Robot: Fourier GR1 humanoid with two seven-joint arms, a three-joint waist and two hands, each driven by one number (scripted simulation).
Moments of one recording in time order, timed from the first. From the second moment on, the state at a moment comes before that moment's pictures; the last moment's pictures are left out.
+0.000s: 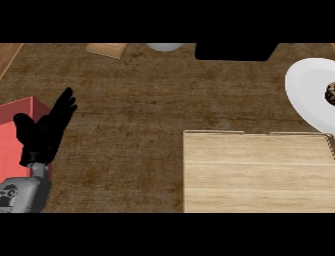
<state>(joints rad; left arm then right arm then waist) -0.18 0.21 0.05 -1.42 0.03 0.01 0.17 -0.67 -0.65 -0.42 -0.47 0.69 -0.13 -0.43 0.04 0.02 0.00</state>
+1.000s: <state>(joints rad) -0.18 0.21 0.06 -1.42 0.03 0.00 0.17 -0.81 -0.76 -0.61 -0.25 0.45 0.22 -0.80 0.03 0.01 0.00</state>
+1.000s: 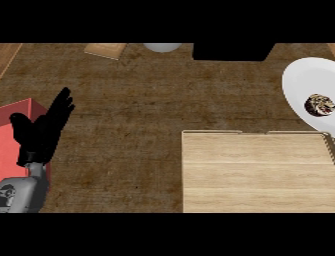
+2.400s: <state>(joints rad) -0.20 0.19 0.06 -1.40 0.02 0.00 0.15 -0.67 -0.93 -0.67 -0.19 0.32 0.48 -0.70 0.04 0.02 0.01</state>
